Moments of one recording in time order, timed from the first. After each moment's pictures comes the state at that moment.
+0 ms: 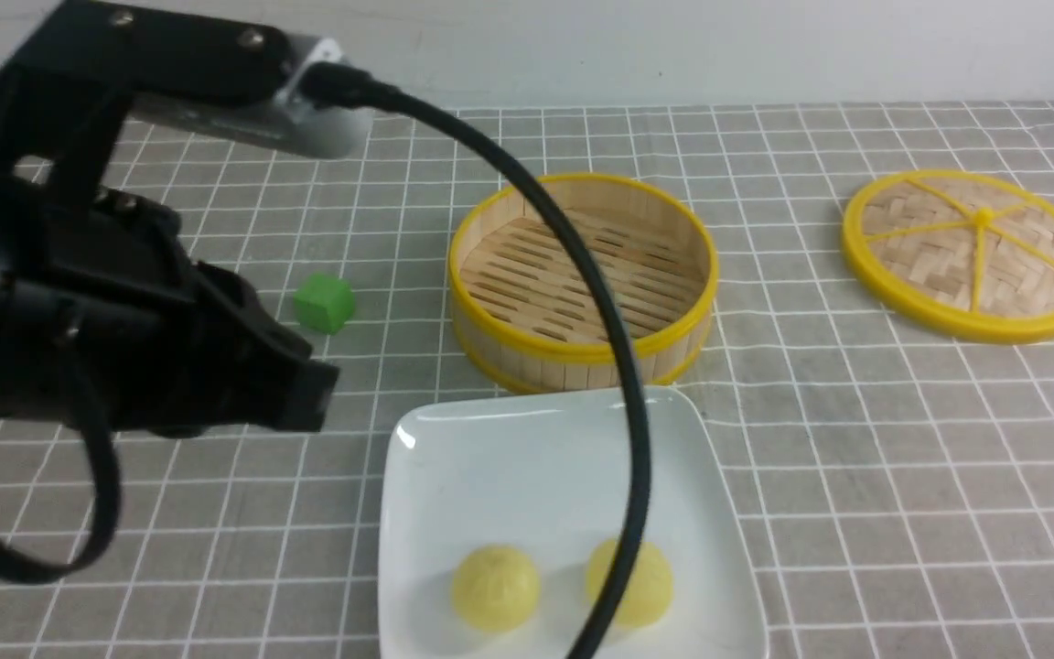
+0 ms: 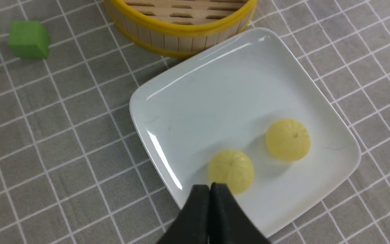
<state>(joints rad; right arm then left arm) -0.02 -0.01 0.02 -0.06 0.37 0.29 -0.66 0.99 -1.12 0.06 1.00 -0.20</state>
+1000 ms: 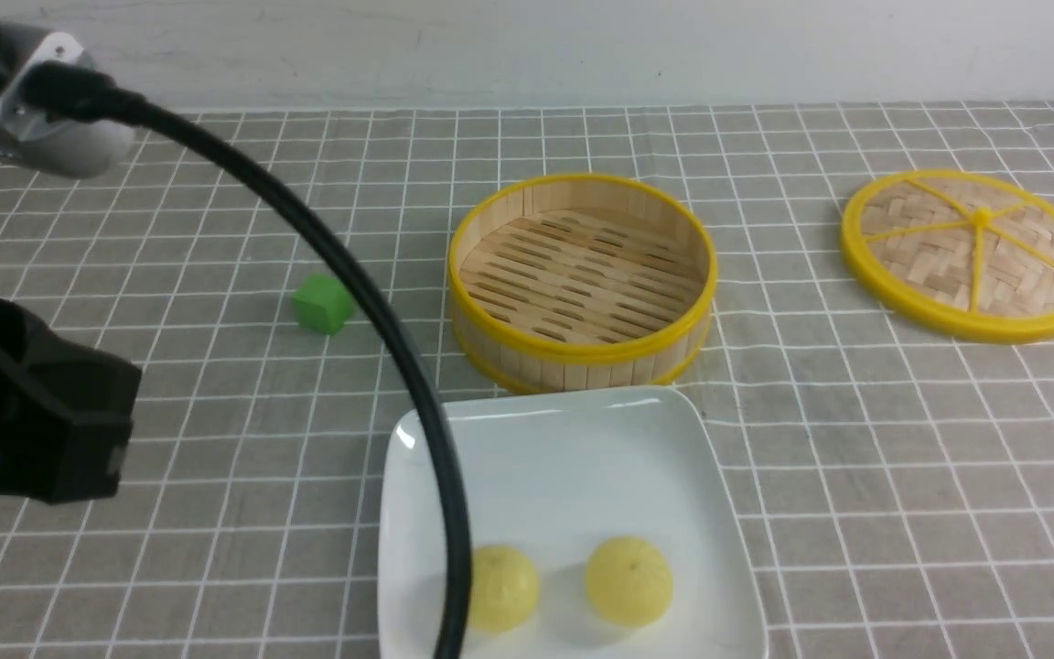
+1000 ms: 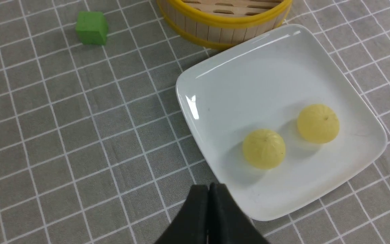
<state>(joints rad) -0.02 -0.01 0.01 -0.03 0.39 0.05 -0.66 0.85 -1.12 0.16 1.13 -0.25</state>
